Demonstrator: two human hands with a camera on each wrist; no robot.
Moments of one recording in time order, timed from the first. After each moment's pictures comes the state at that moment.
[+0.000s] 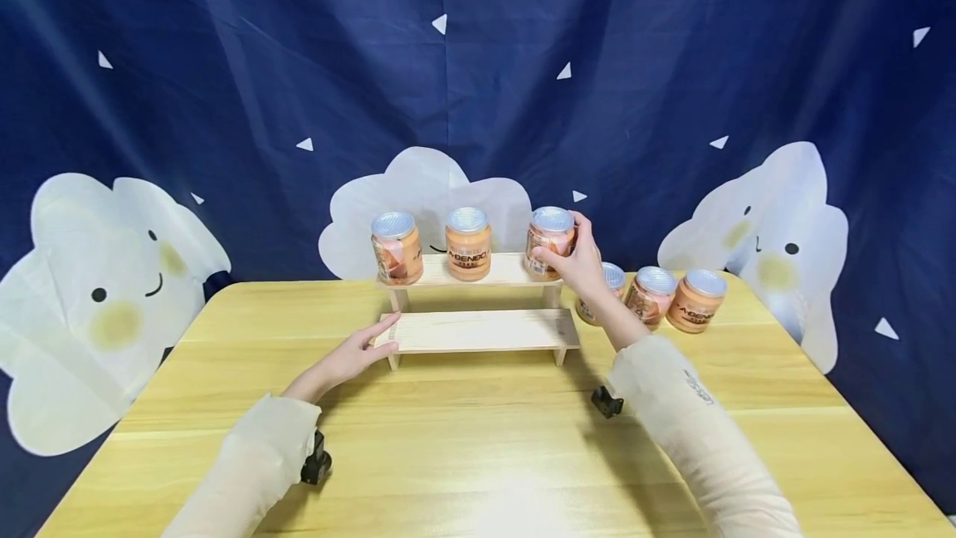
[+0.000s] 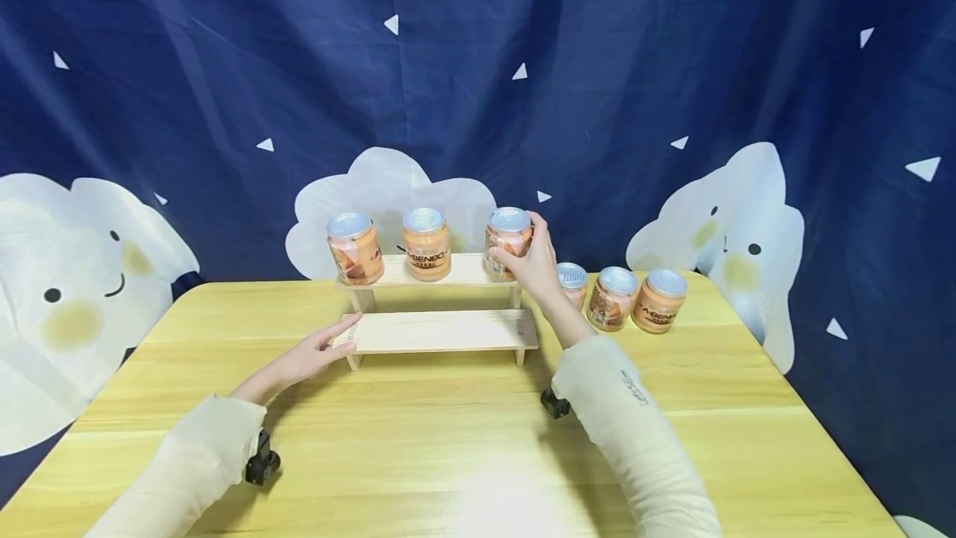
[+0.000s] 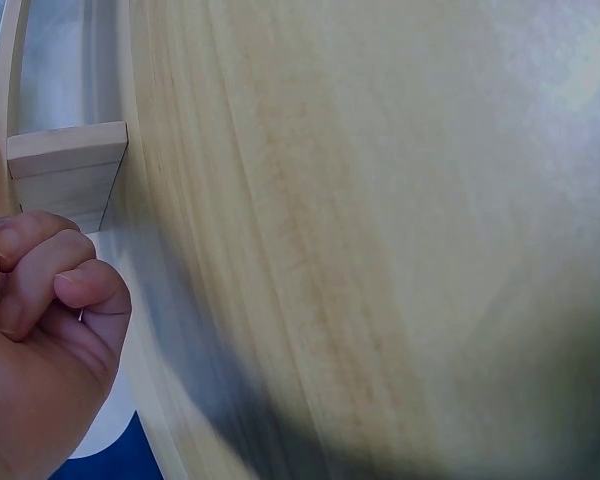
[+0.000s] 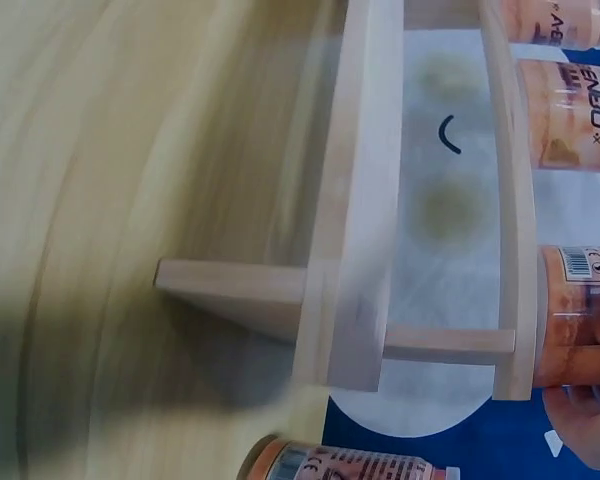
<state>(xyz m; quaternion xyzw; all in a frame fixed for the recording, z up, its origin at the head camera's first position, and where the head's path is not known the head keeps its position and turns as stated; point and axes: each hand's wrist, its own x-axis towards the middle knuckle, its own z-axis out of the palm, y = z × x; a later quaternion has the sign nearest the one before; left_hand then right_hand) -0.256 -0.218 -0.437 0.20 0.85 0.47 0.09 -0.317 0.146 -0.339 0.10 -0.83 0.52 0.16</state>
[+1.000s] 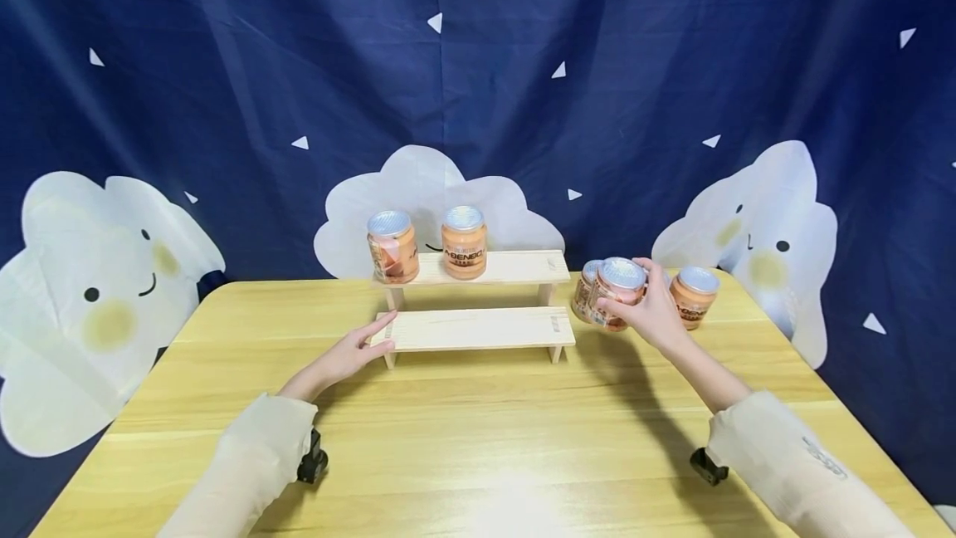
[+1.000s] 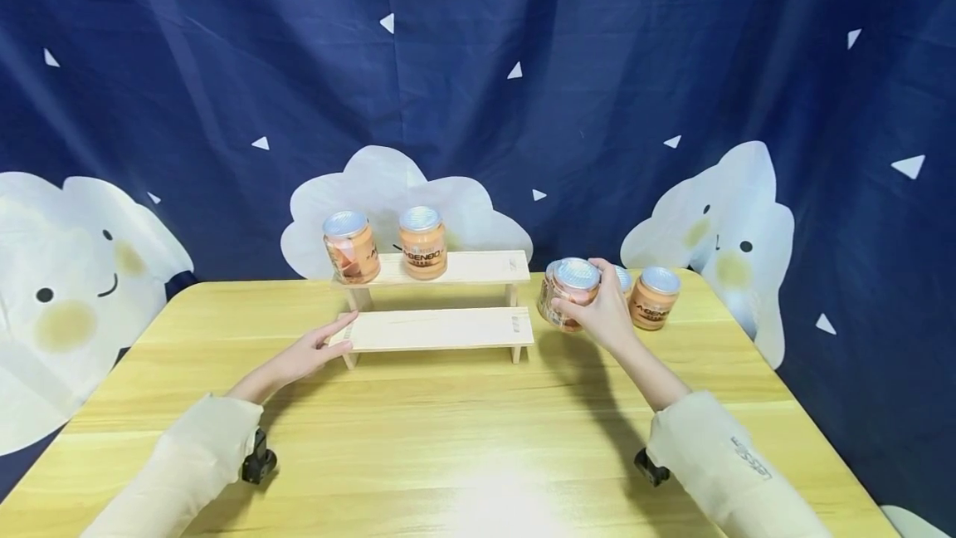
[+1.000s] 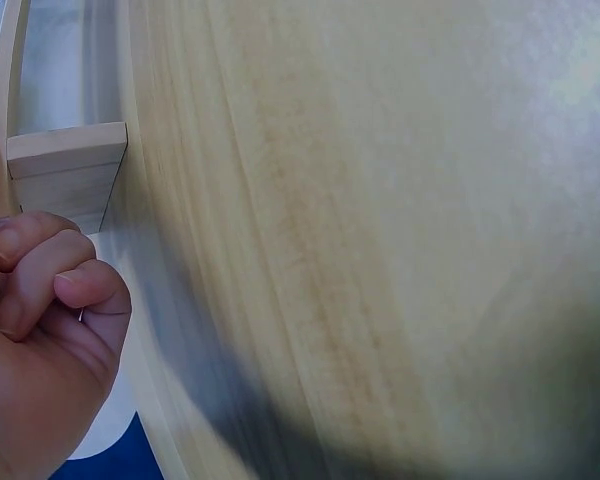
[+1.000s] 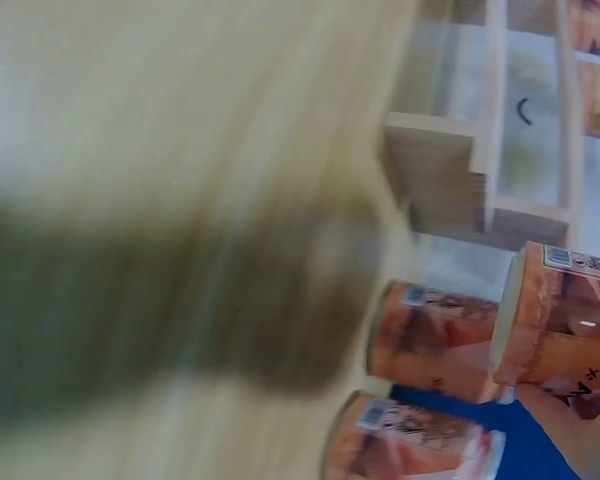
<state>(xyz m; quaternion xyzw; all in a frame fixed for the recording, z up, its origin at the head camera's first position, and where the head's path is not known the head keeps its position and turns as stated) -0.256 -0.219 -0.438 0.20 0.86 0.47 0.10 -0.251 0.231 -0.359 0.06 -0.89 0.43 0.15</state>
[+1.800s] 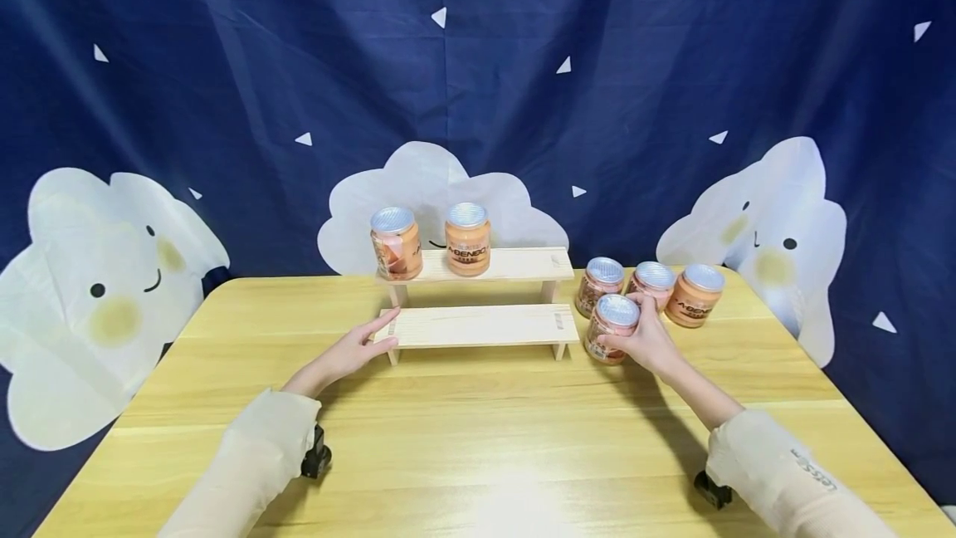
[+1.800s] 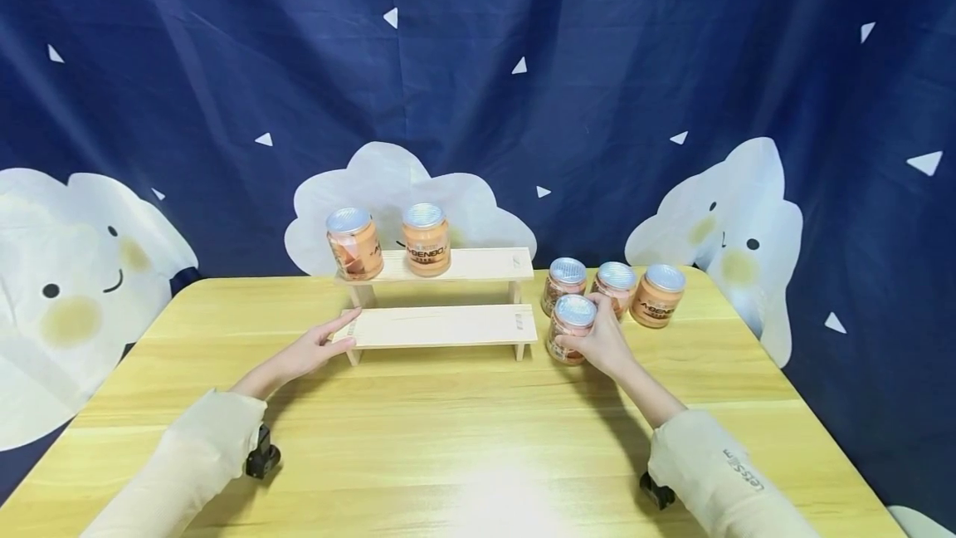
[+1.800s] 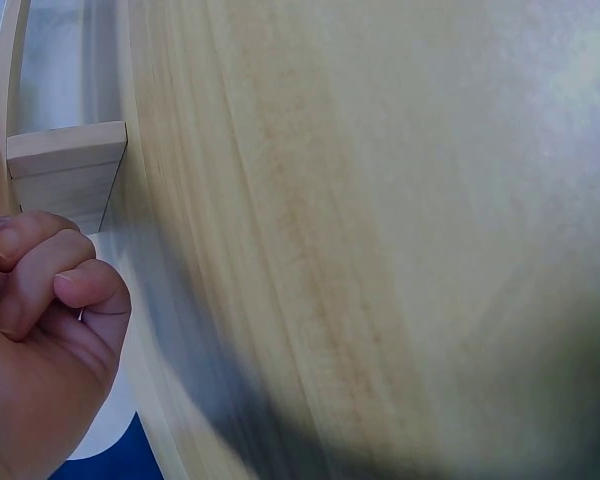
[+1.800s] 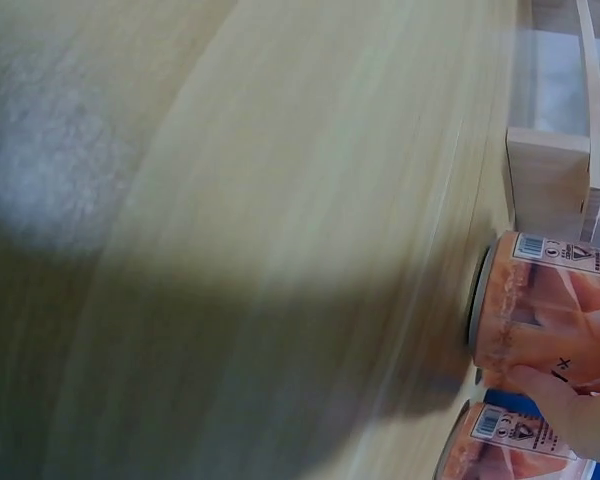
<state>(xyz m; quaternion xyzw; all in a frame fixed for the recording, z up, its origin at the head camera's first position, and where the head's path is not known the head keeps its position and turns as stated) -0.258 -0.219 -0.438 0.19 0.86 0.47 0.10 -0.246 0.236 -0.407 0.07 -0.89 0.45 0.07</state>
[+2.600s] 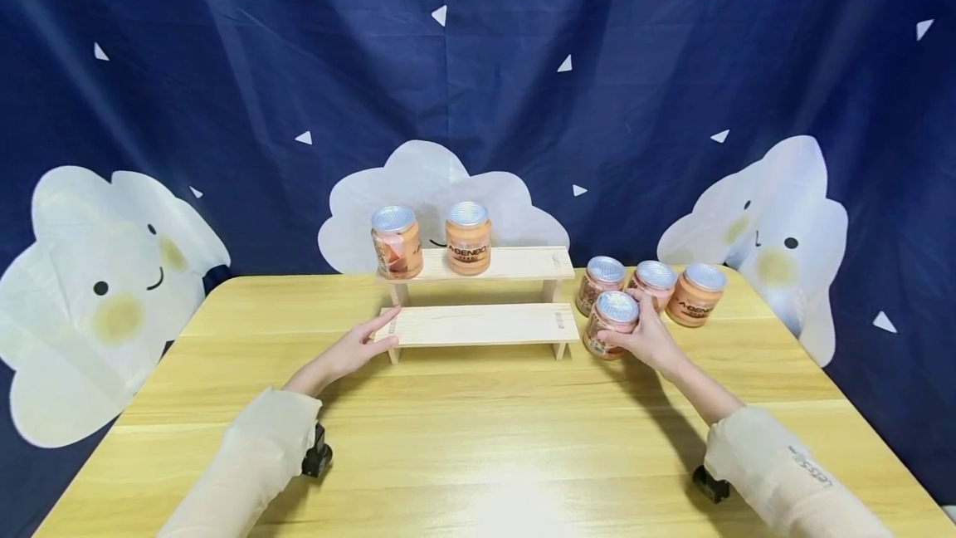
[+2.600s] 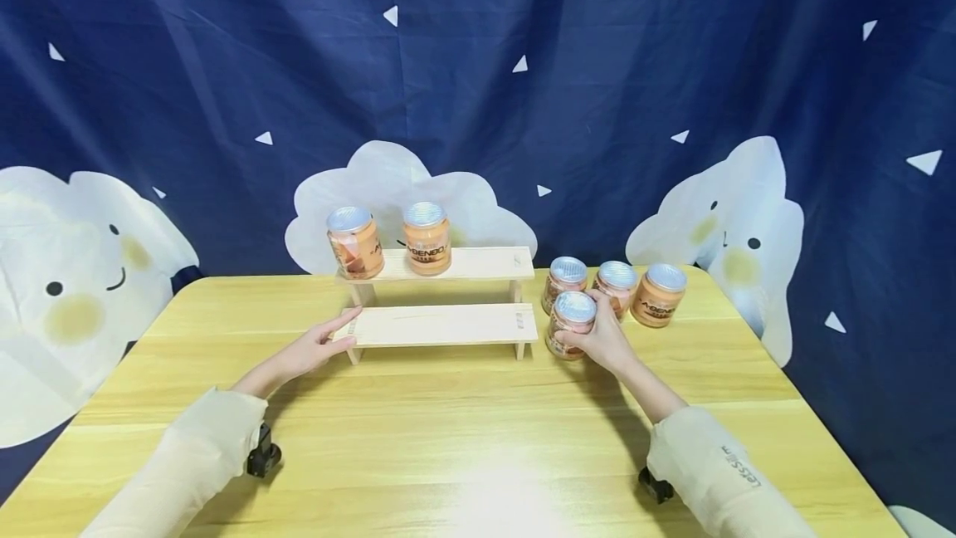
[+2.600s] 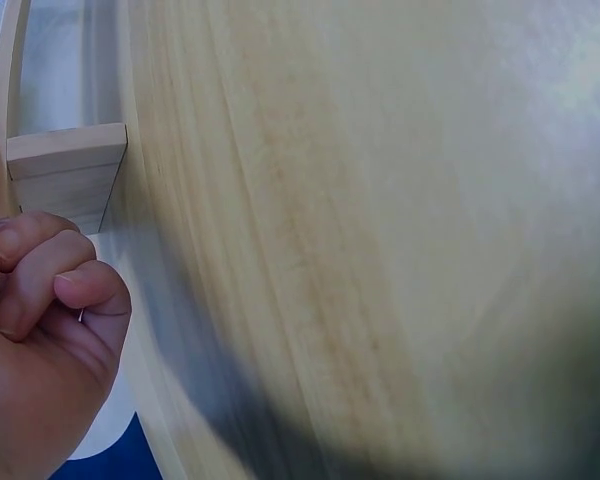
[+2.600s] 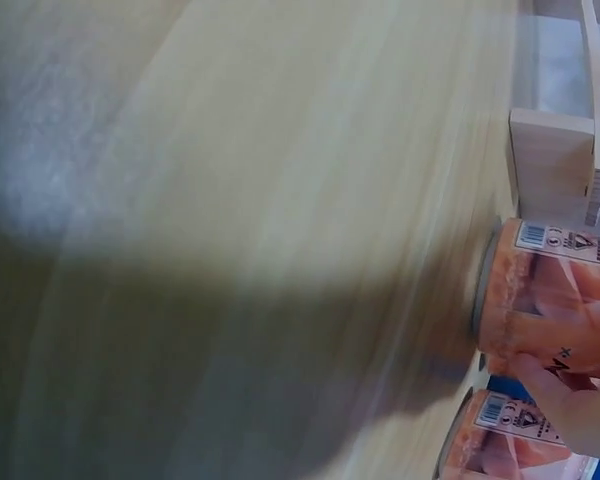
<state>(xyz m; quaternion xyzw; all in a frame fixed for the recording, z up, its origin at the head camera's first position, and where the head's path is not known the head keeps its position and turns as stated) -0.258 -0.218 -0.437 0.19 0.86 0.47 0.10 -0.252 0.241 -0.409 0.10 -0.87 0.49 0.05</state>
